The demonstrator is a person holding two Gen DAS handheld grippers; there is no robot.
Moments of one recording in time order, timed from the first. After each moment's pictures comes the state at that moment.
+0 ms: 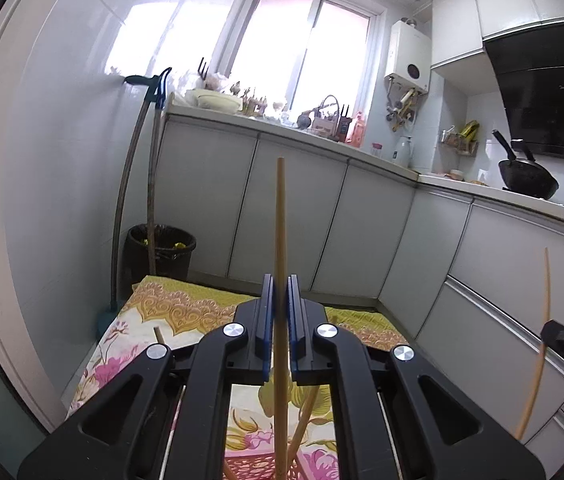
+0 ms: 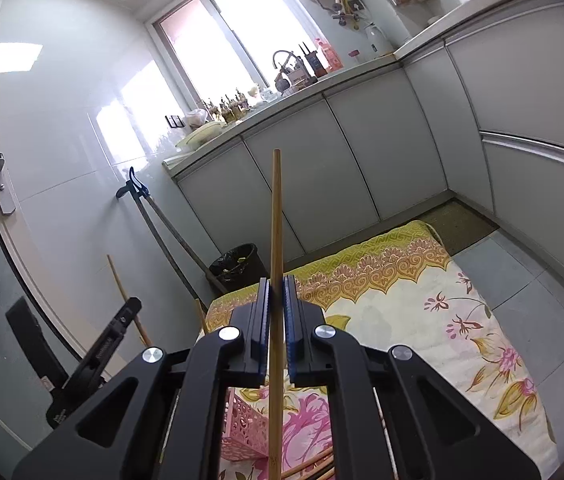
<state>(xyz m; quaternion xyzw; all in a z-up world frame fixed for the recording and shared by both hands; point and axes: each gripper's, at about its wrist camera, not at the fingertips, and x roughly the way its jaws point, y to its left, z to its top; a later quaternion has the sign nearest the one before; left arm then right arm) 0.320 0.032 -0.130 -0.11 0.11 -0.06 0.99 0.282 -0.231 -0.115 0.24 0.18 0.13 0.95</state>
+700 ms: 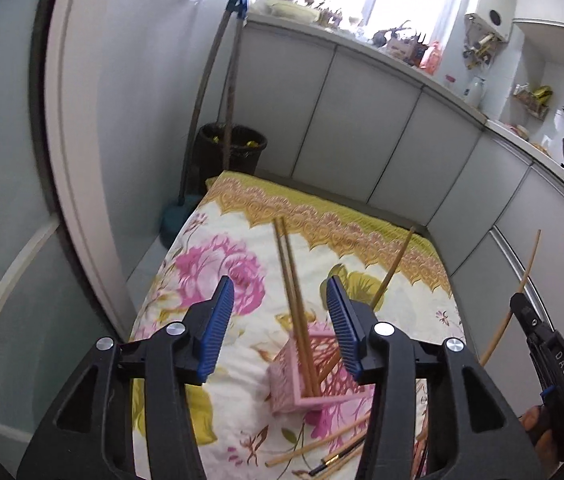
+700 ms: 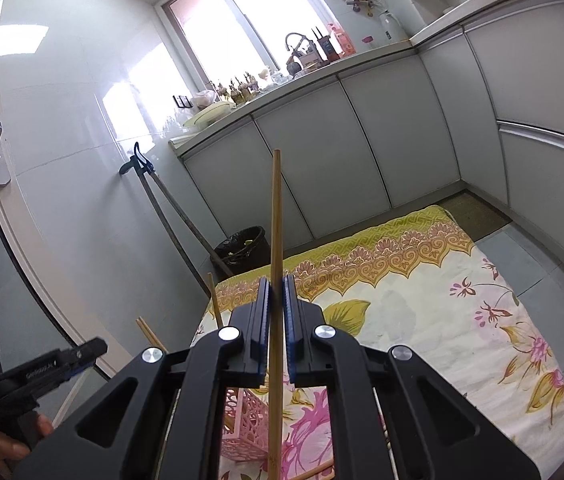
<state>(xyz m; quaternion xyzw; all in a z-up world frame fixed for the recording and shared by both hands) 0.283 0.089 -0.121 -0.16 0.33 0.04 0.93 0.304 -0.188 -0.141 0.23 0.19 0.14 0.94</state>
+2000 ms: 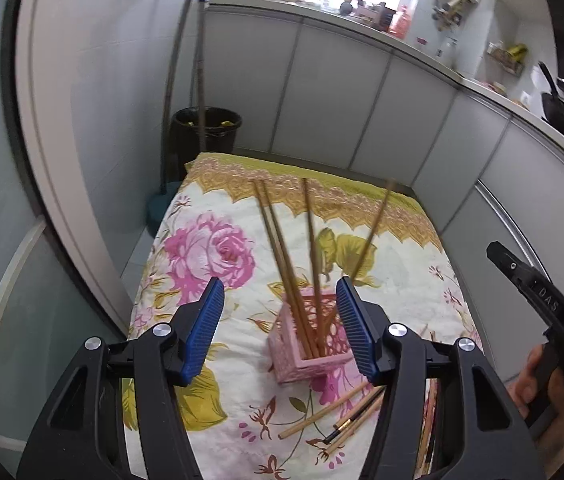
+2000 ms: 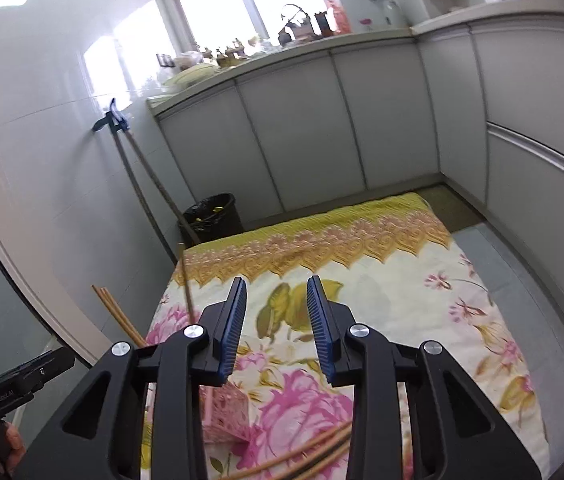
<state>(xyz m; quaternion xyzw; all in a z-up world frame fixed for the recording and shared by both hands) 0.272 0.064 -0.122 -0.09 0.35 -0.03 0.93 0.304 -0.207 -0.141 0.17 0.29 0.07 0.94</state>
